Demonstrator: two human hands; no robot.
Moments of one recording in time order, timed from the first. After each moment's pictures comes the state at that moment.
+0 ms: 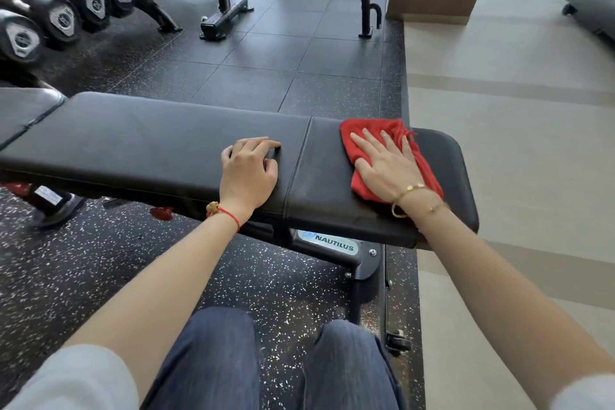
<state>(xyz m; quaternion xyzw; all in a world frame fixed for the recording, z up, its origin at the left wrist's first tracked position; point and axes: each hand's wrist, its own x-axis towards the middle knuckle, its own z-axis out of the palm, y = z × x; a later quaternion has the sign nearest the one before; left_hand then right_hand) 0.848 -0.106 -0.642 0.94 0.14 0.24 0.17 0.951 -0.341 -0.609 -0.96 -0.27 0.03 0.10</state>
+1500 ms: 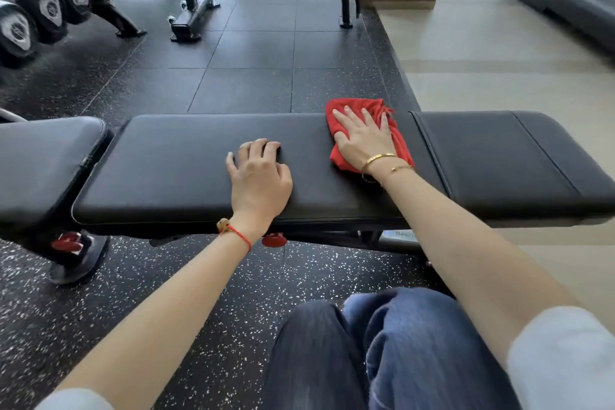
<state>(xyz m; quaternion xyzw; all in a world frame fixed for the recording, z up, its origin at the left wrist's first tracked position) 0.800 0.120 -0.638 0.96 0.12 0.19 0.16 0.920 -0.051 -0.617 -0.98 -0.16 0.02 0.10</state>
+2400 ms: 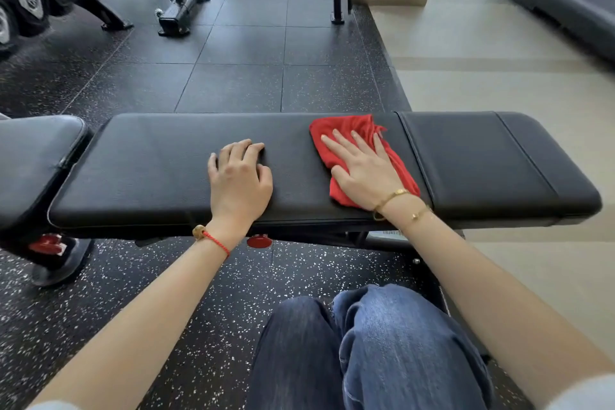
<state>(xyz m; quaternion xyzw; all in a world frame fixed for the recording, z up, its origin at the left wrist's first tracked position) 0.796 0.123 -0.638 0.96 0.12 0.20 0.16 0.864 -0.091 -0.616 -0.97 -0.25 0.01 0.09</state>
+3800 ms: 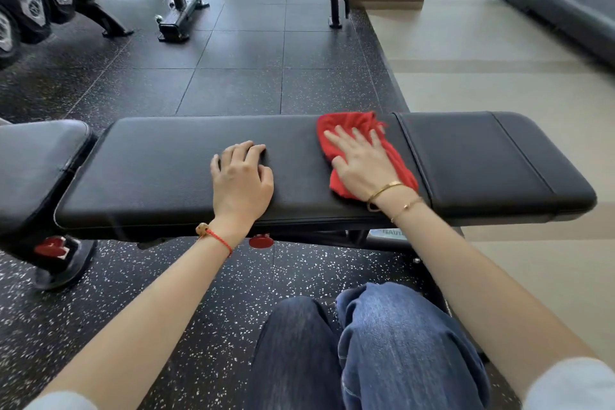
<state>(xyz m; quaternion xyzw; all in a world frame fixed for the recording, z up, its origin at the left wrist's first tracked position) 0.795 0.123 -0.635 0.96 0.11 0.19 0.16 0.869 -0.082 -0.611 -0.97 -0.22 -0.02 0.08</state>
